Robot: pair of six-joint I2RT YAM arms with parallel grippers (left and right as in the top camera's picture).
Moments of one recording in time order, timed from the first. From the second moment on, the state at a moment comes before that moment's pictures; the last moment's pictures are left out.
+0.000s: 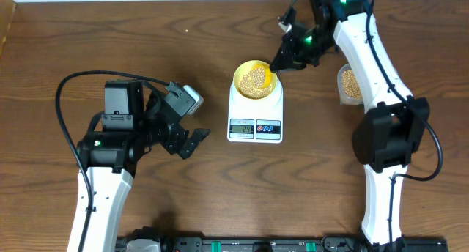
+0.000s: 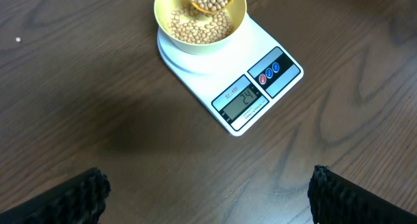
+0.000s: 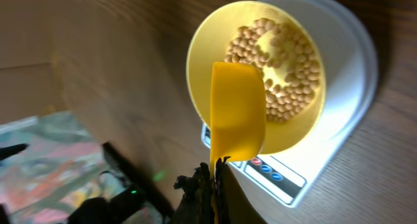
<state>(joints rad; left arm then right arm) -0.05 1.13 1.02 -0.86 0.52 0.60 0.25 2.28 2.25 -1.39 -0.70 0.07</state>
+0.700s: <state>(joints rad) -0.05 1.13 1.02 -0.86 0.52 0.60 0.40 2.28 2.44 -1.46 -0.29 0.06</state>
